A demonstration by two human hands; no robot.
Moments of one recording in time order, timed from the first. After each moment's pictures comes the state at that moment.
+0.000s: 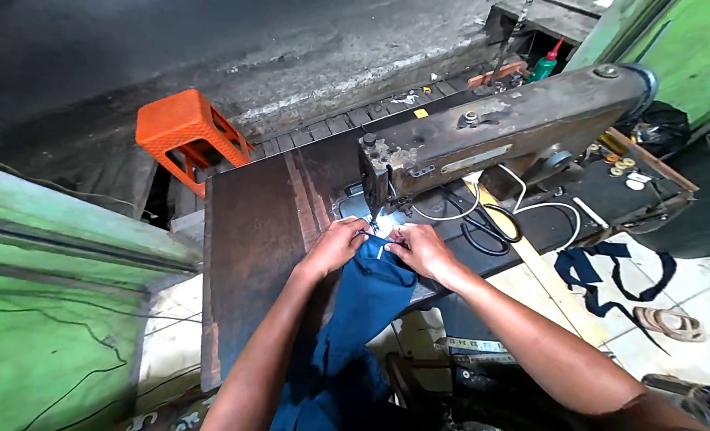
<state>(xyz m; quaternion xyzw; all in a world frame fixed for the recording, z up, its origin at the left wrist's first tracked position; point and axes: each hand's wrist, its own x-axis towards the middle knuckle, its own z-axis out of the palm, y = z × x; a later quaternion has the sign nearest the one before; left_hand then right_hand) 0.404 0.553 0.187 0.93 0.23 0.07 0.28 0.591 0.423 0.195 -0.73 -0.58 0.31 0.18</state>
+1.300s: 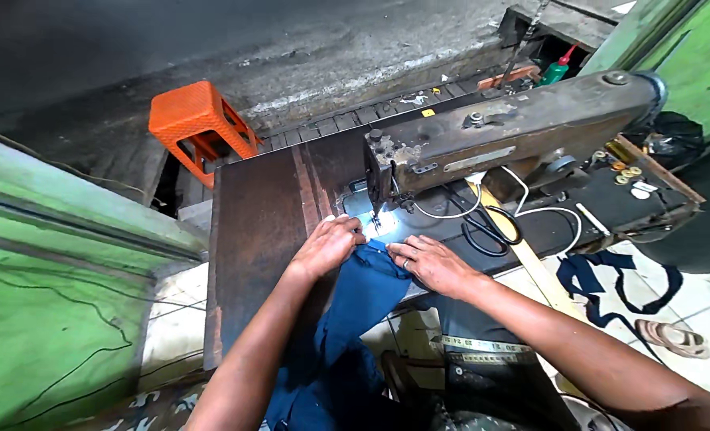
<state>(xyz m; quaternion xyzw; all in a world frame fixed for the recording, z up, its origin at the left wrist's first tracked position) 0.385 0.542 0.200 0.99 0.13 0.02 0.08 0.610 0.382 0.167 -0.50 -0.85 0.07 0.15</state>
